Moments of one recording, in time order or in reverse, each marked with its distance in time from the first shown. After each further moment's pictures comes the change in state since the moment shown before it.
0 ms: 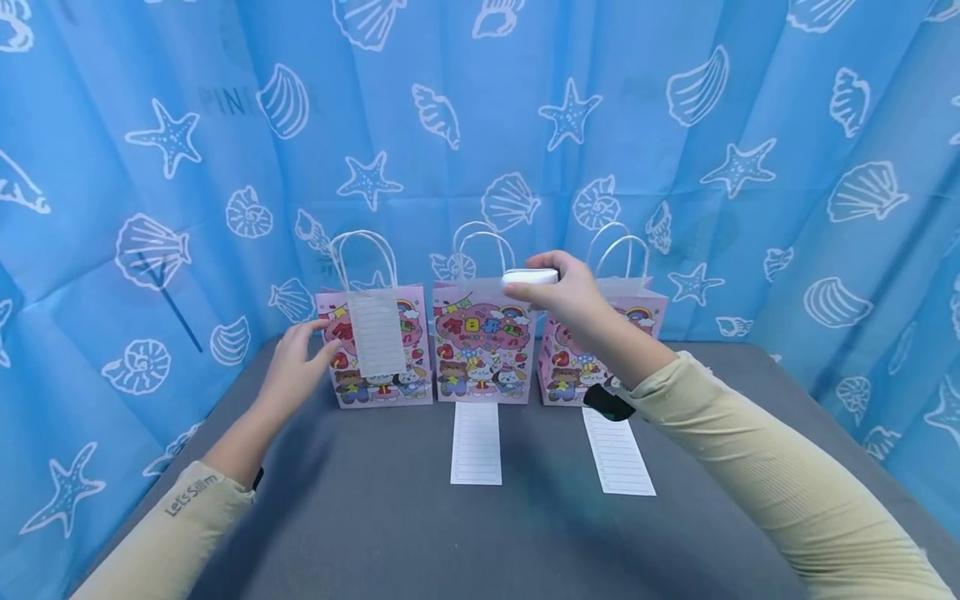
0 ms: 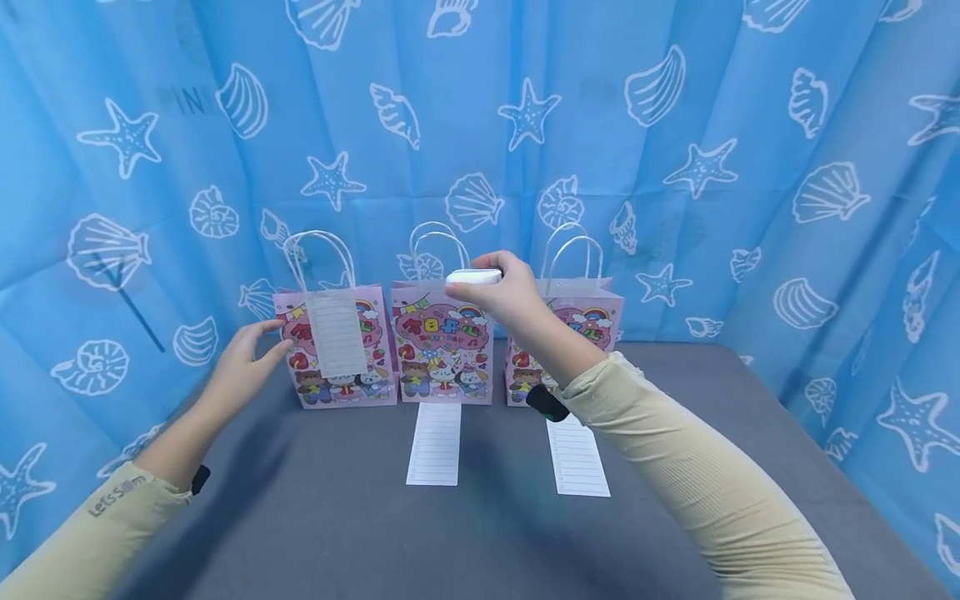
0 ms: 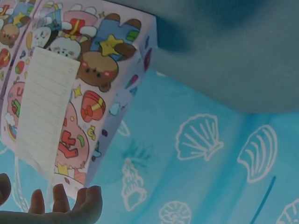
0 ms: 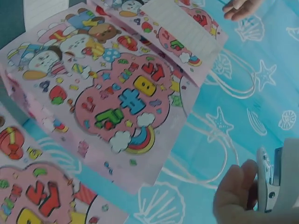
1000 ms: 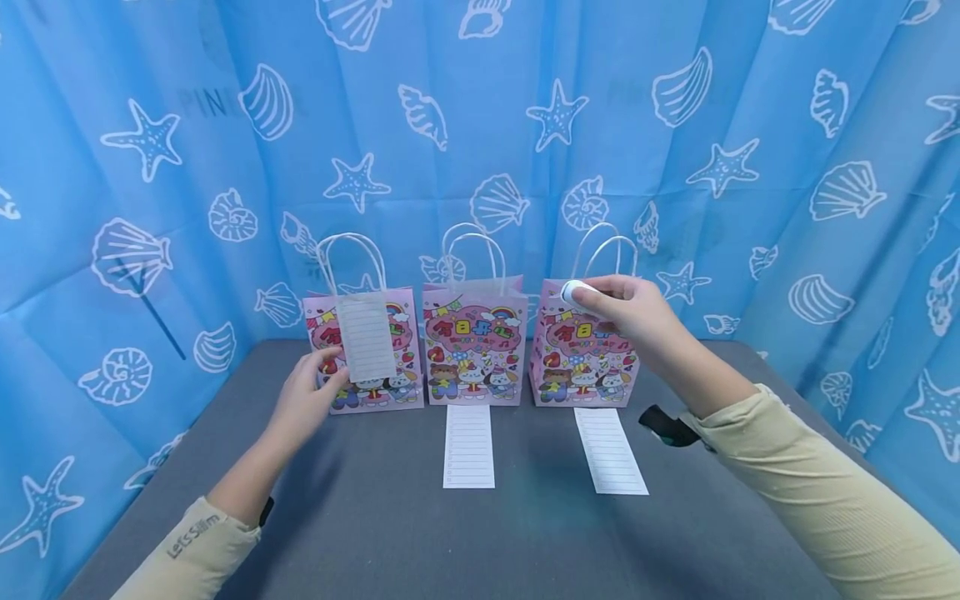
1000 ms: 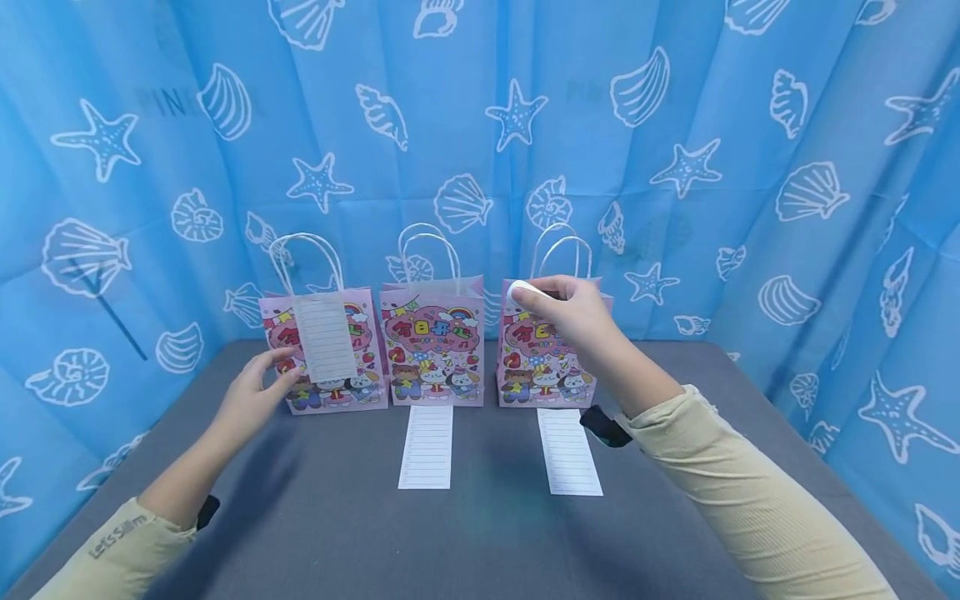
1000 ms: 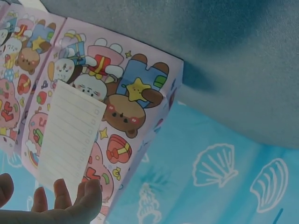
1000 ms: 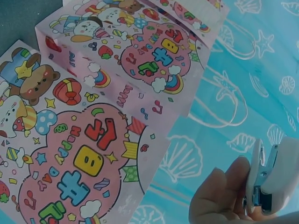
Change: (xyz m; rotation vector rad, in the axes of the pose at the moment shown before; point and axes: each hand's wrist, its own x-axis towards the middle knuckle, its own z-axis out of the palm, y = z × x) left_hand -0.022 0.002 0.030 -0.129 -0.077 -0.039; right_hand -0.040 0.022 -0.060 -0.113 0.020 0.028
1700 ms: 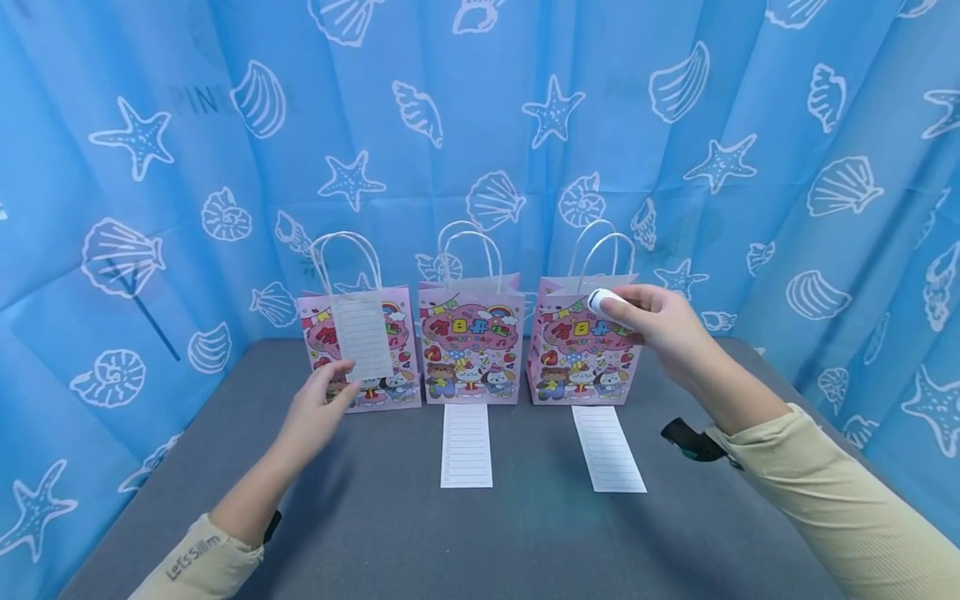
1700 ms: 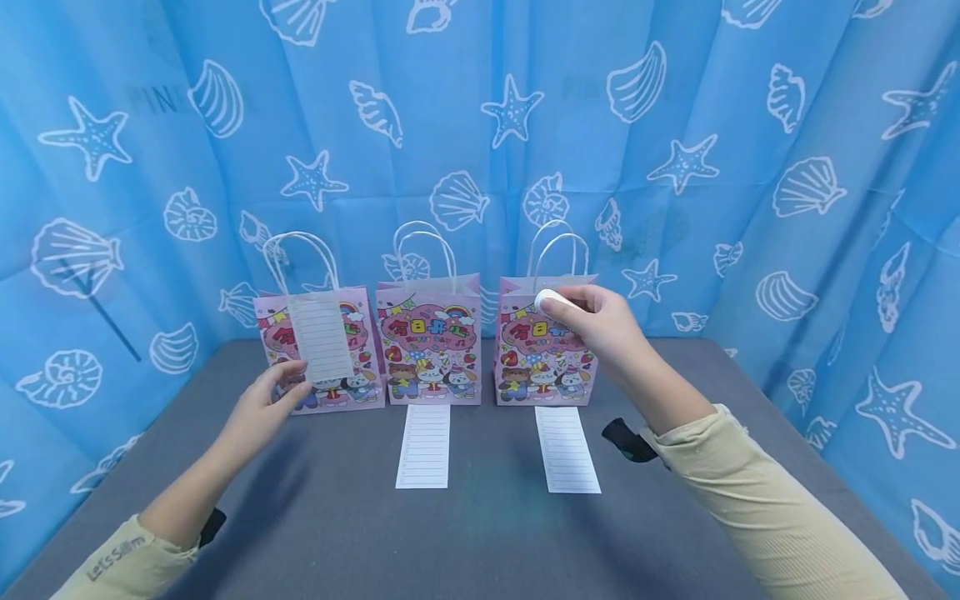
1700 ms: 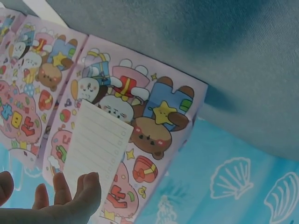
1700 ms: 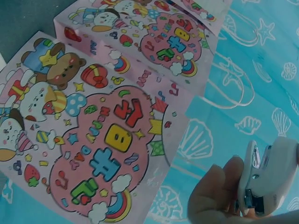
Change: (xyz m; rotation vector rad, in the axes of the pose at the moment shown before) left_hand -0.012 0.007 0.014 -0.049 -0.054 0.009; right_hand -0.010 0.024 -0.019 -0.006 0.037 0.012
